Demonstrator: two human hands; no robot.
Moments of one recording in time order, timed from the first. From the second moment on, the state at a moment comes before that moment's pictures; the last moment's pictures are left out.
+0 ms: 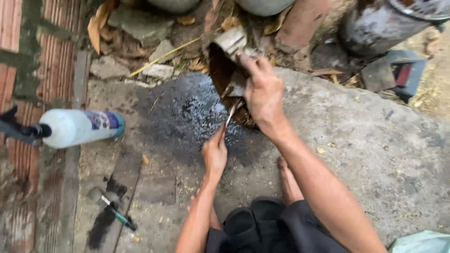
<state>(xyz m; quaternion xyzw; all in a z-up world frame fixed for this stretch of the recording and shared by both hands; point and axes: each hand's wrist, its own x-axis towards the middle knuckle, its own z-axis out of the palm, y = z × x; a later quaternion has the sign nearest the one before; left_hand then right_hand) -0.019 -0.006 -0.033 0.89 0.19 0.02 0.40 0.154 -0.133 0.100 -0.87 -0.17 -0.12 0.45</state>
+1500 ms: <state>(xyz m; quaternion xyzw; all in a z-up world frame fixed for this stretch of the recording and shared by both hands) -0.016 -0.033 0.016 0.93 0.16 -0.20 0.26 0.120 -0.150 0.104 -0.87 -0.17 -0.18 0.43</state>
